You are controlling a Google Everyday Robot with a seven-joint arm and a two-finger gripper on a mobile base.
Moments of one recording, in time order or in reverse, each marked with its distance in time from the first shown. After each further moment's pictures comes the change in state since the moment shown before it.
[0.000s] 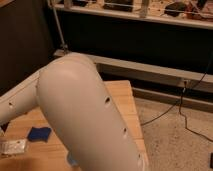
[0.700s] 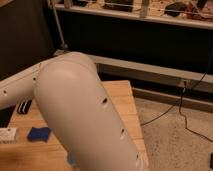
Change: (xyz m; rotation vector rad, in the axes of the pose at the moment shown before) arm -0.033 -0.056 -0.022 0.015 -0.047 0.031
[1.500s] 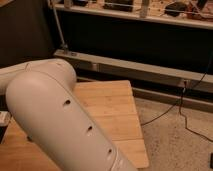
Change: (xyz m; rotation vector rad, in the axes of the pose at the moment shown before) arm -0.058 -0.085 0.014 0.037 -0.016 0.081
